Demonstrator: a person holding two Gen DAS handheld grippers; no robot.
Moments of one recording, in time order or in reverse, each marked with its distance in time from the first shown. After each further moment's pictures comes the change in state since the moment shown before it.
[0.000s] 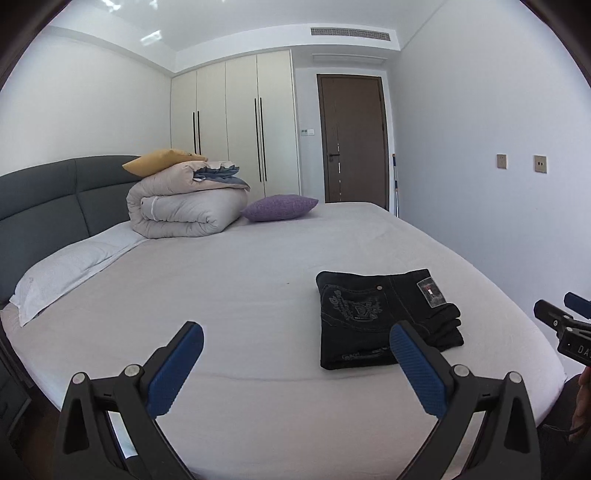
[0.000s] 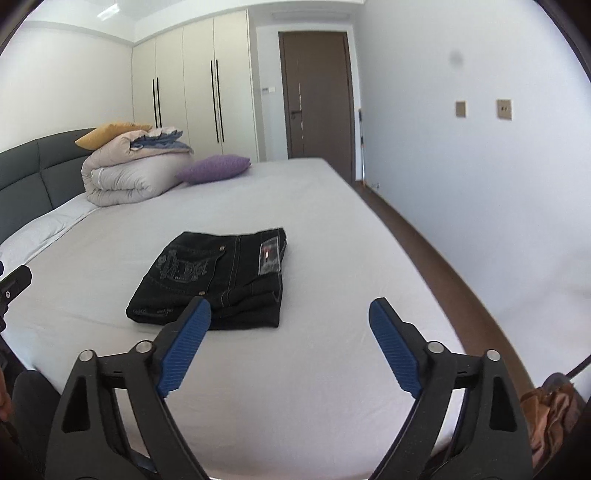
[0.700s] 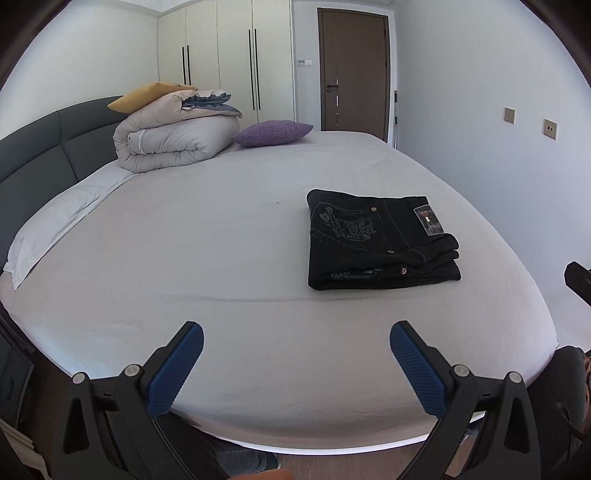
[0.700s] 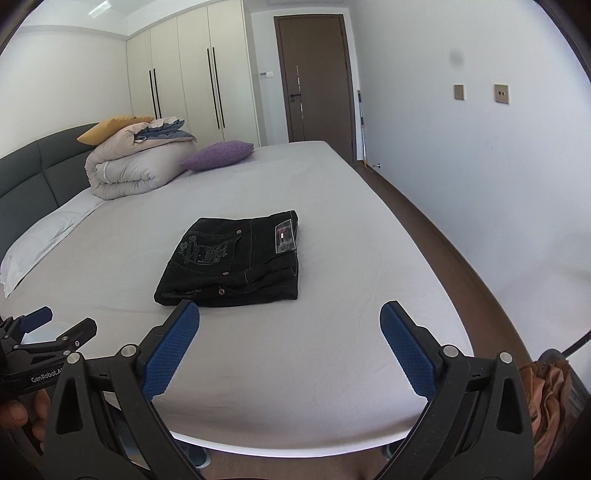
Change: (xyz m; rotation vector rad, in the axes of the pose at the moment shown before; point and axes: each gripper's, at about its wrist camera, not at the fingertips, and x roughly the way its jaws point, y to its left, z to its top) left arm 0.026 -0.011 -0.032 -0.011 0.299 -0.023; right arm -0.061 0.002 0.012 0.032 0.124 0.032
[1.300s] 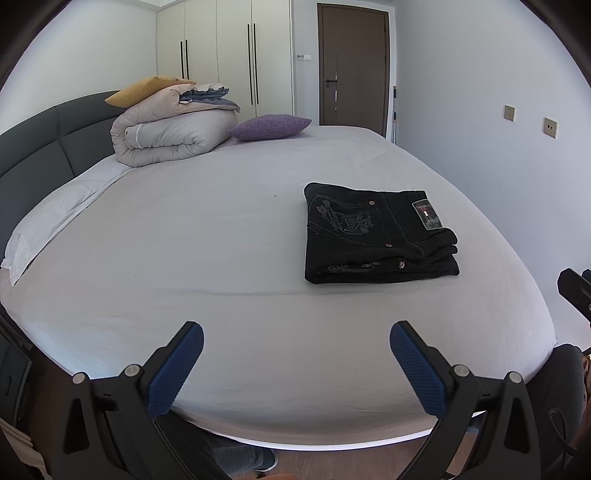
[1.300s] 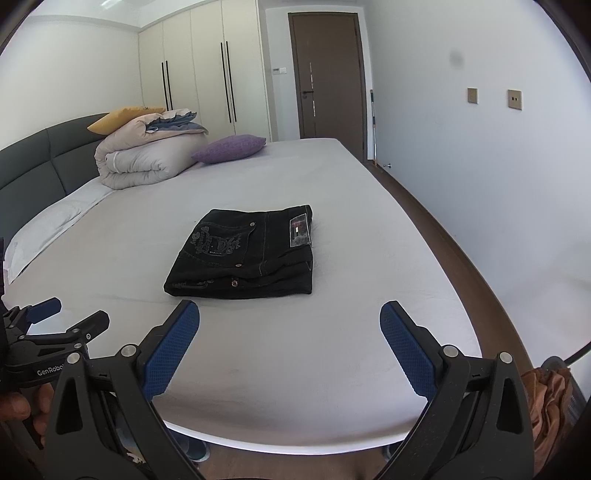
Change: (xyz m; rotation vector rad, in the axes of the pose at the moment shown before) left arm 0.004 -0.001 -0.002 -0.001 0.019 -0.010; right arm 0.020 -0.001 0.004 -0.038 0.023 0.041
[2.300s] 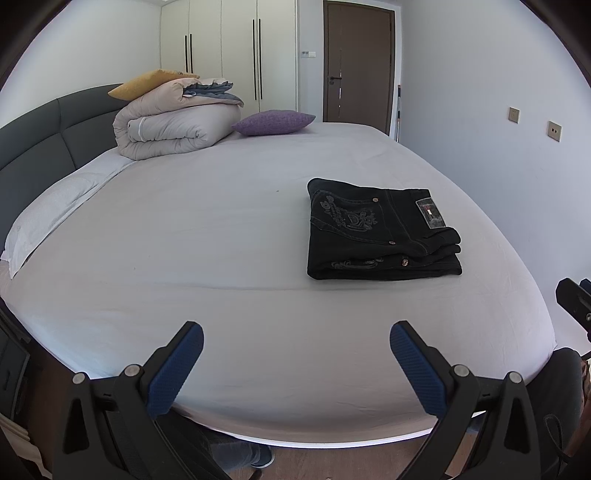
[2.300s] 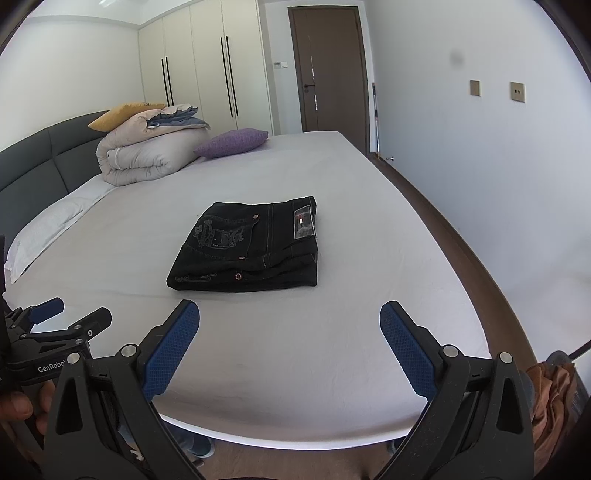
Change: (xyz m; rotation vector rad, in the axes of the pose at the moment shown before) left arm 0.002 0.002 -0.001 -0.018 0.014 -0.003; right arm 0.015 0.000 -0.006 0.001 0.017 0.013
